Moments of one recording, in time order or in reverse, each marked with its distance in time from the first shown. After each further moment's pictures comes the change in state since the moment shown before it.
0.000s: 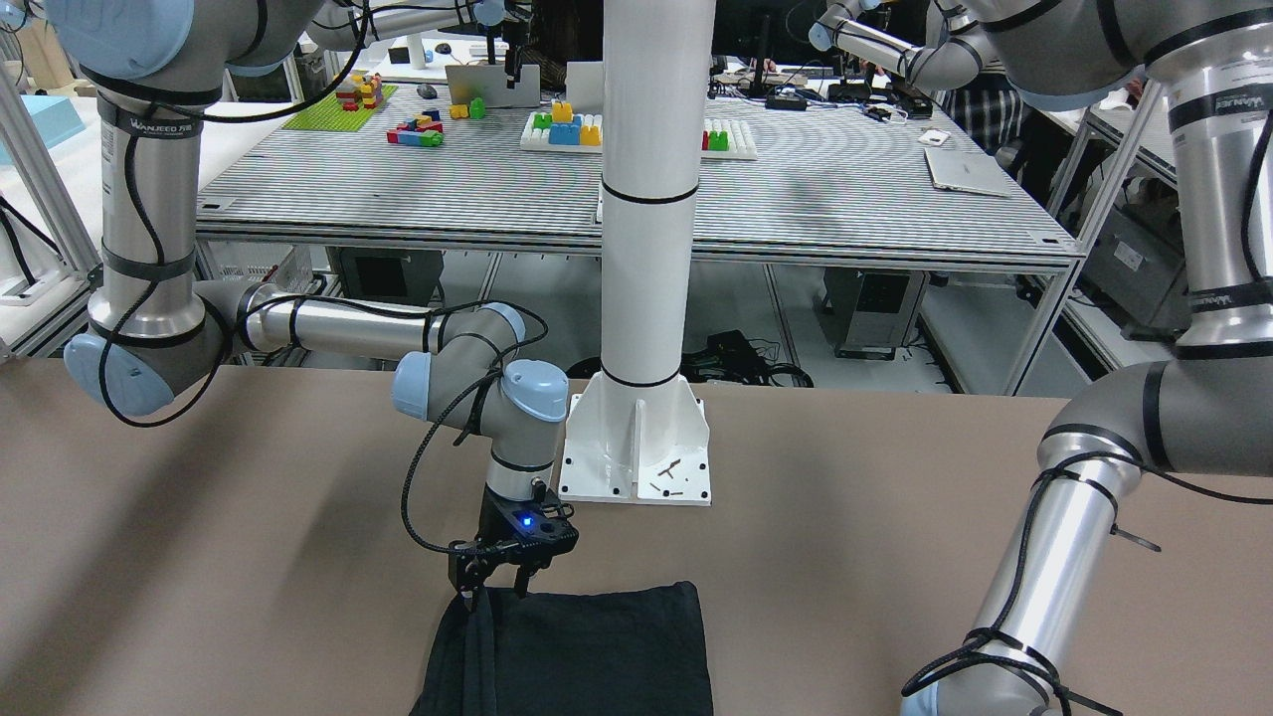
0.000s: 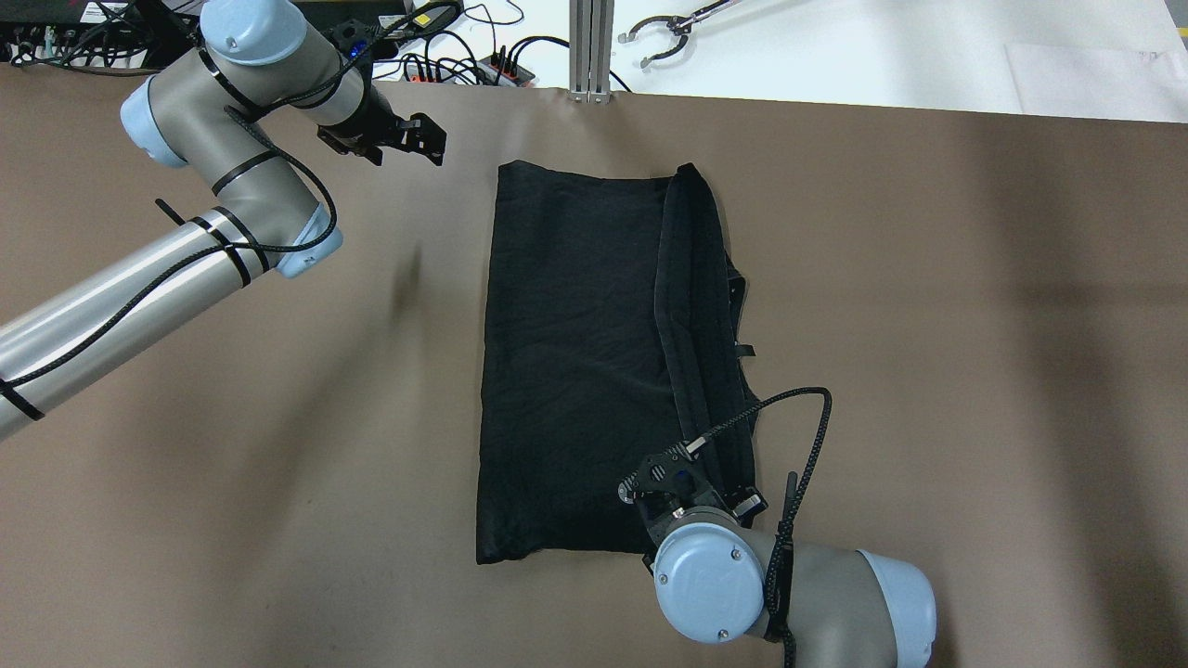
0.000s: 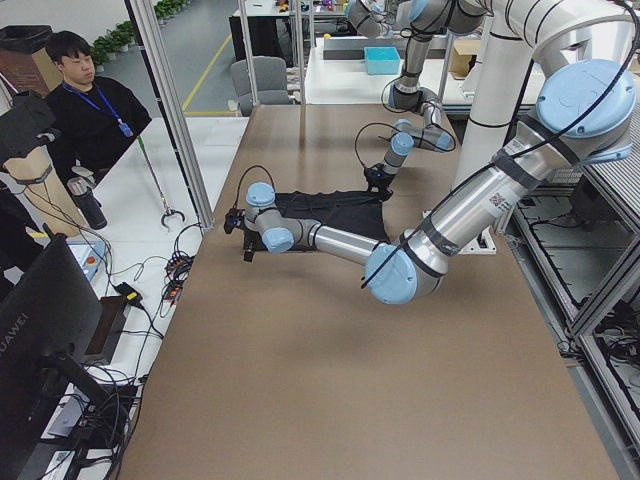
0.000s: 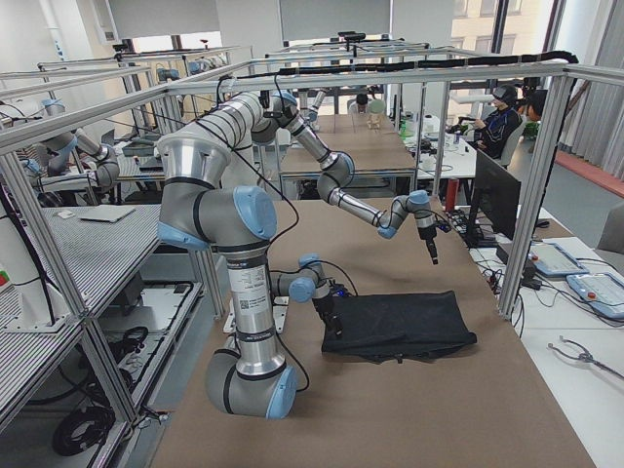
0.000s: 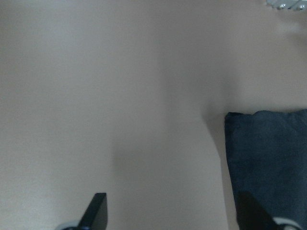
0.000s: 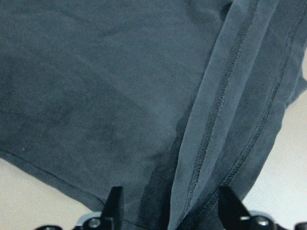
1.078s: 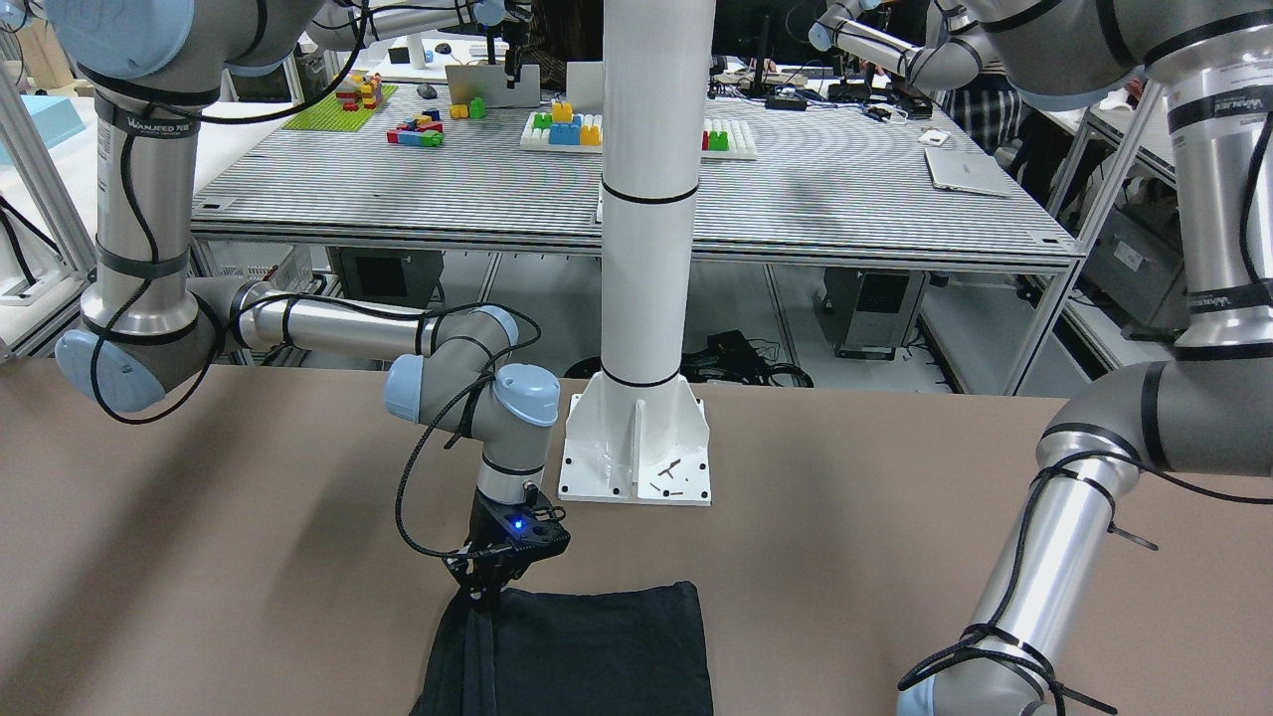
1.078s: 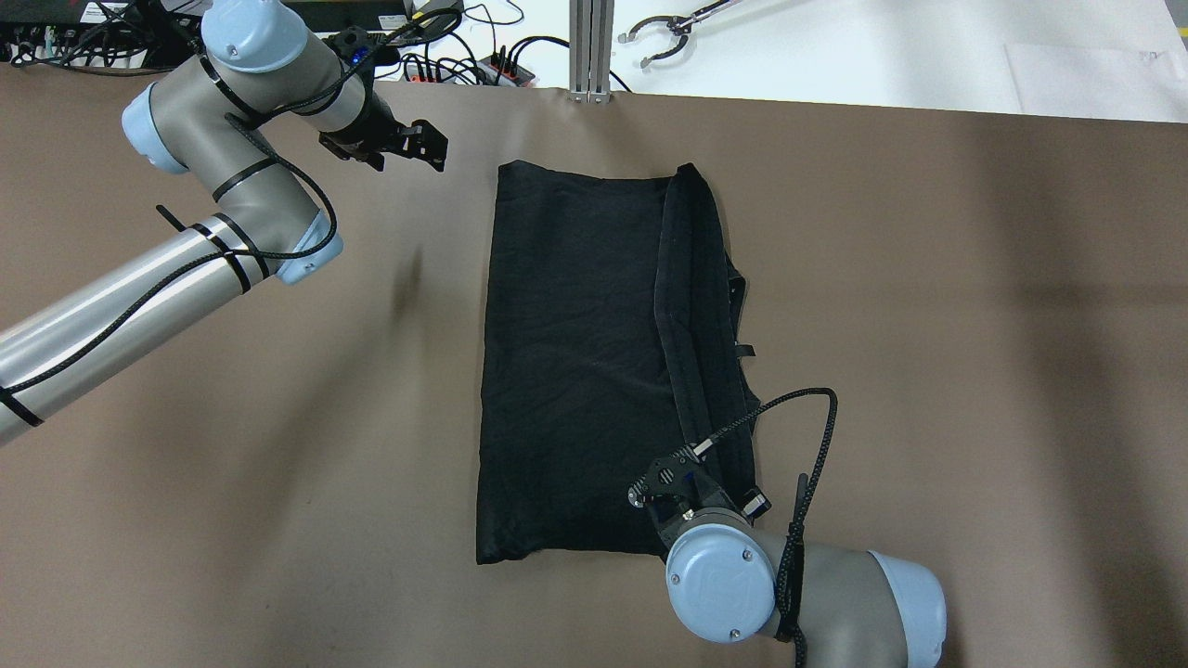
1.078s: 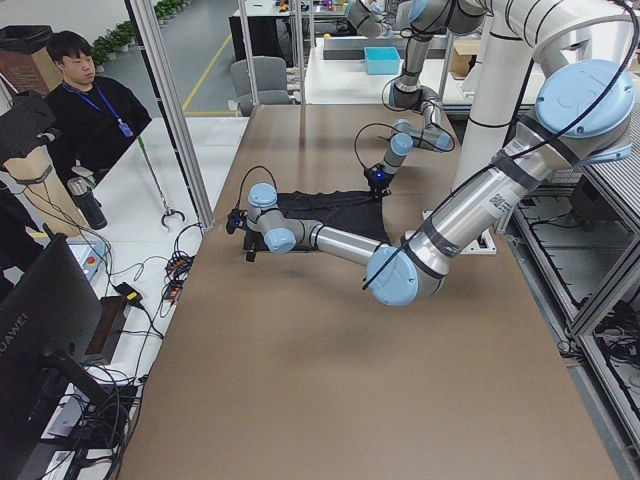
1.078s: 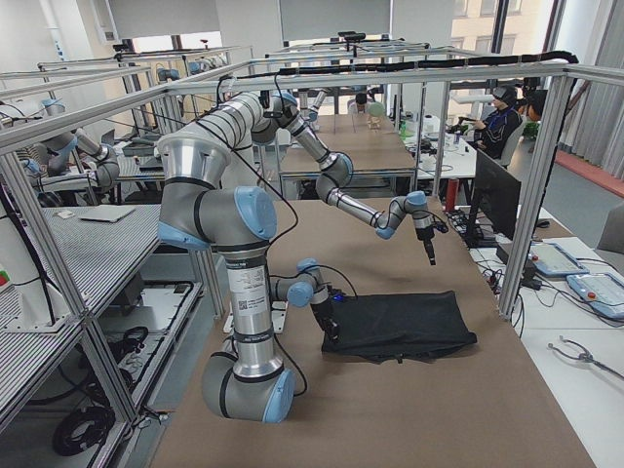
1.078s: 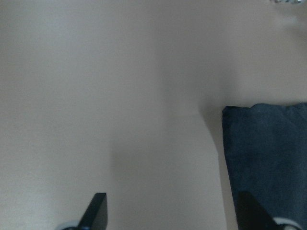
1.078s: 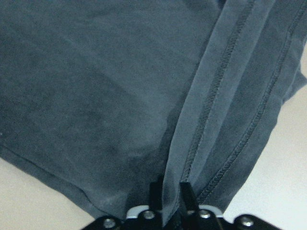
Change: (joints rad) left arm 0.008 0.009 -0.013 0.000 0.000 0.000; right arm 0.002 -0.024 0.002 0.009 -0.002 -0.040
